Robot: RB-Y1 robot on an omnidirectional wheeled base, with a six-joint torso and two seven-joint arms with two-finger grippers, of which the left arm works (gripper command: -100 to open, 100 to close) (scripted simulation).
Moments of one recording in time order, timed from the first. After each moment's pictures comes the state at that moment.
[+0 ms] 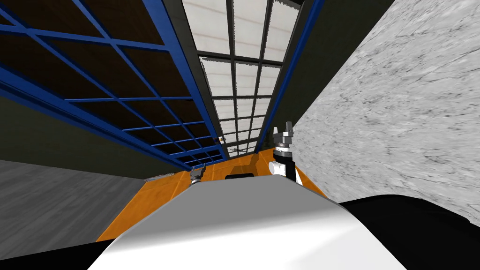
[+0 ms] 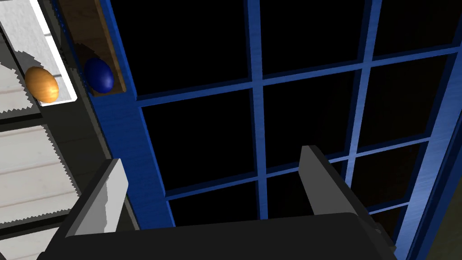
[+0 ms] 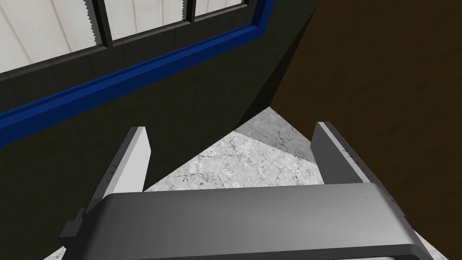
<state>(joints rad) 0.24 0.09 0.45 -0.88 -0.26 -0.83 -1.29</state>
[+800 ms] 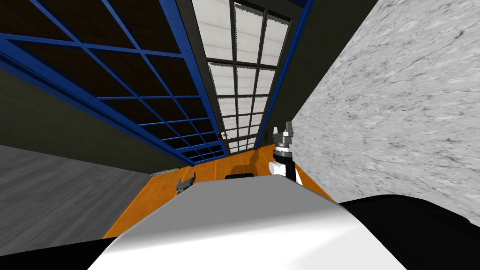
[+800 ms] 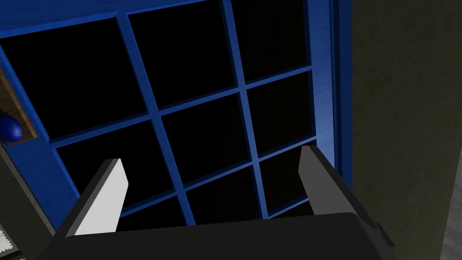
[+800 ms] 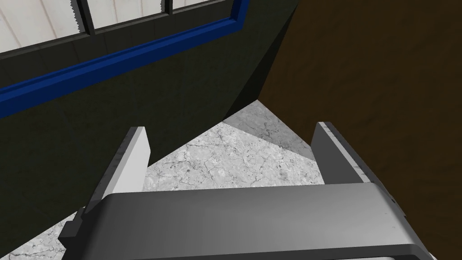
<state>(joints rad) 0.29 0.13 0.58 -0.80 -0.20 -0.80 -1.34</state>
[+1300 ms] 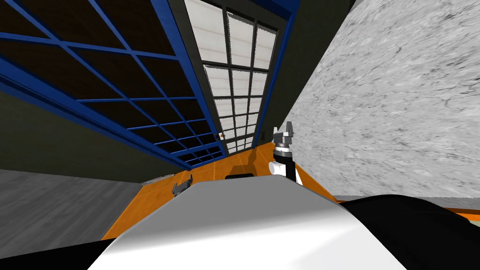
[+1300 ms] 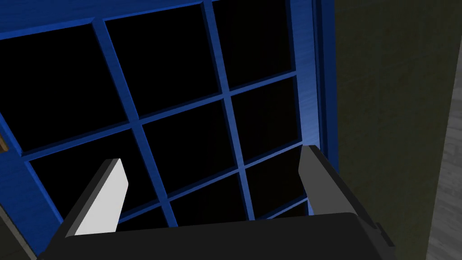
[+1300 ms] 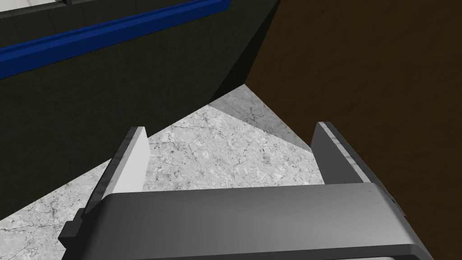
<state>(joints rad) 0.26 0.13 0.67 -0.74 -0.15 -0.78 -1.38</state>
